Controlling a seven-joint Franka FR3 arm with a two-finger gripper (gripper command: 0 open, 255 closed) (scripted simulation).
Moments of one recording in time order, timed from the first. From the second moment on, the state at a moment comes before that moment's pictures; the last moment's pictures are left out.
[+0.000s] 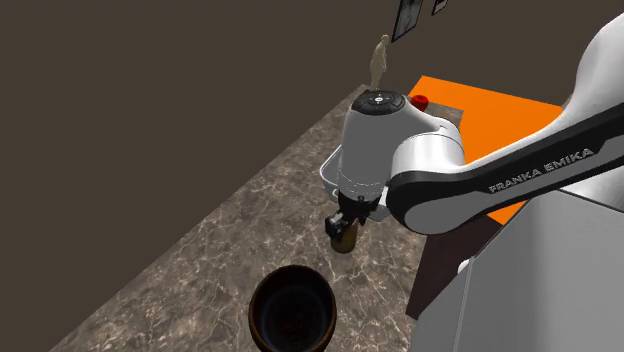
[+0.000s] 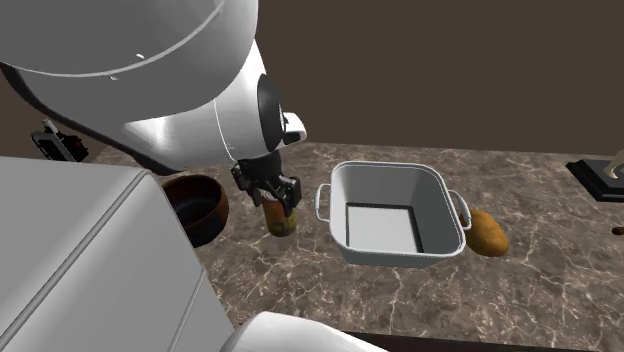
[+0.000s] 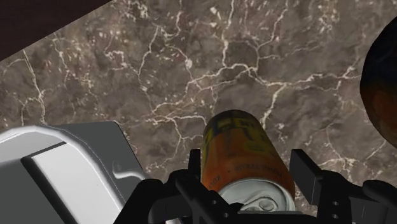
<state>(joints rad) 0.03 -0.37 0.78 -2.69 0.24 2.38 0.63</state>
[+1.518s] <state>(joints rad) 0.09 -0.59 0.63 -2.52 0.27 1.99 0.56</state>
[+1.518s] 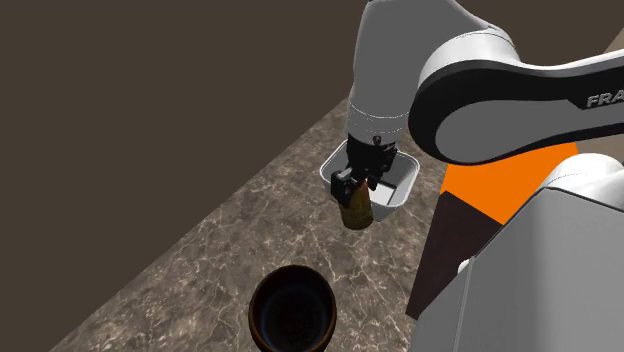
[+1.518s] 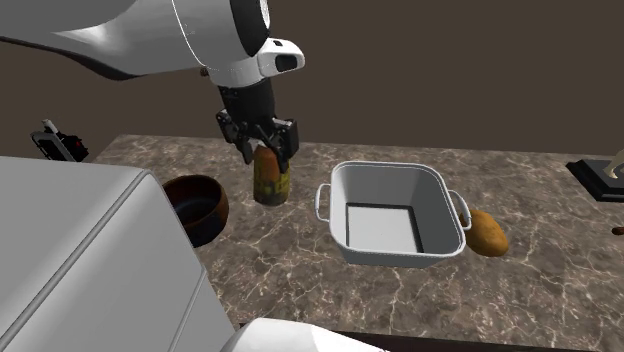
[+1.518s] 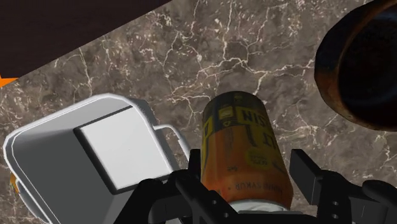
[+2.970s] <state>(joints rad) 0.00 -0.22 1.09 -2.03 0.12 1.87 1.07</state>
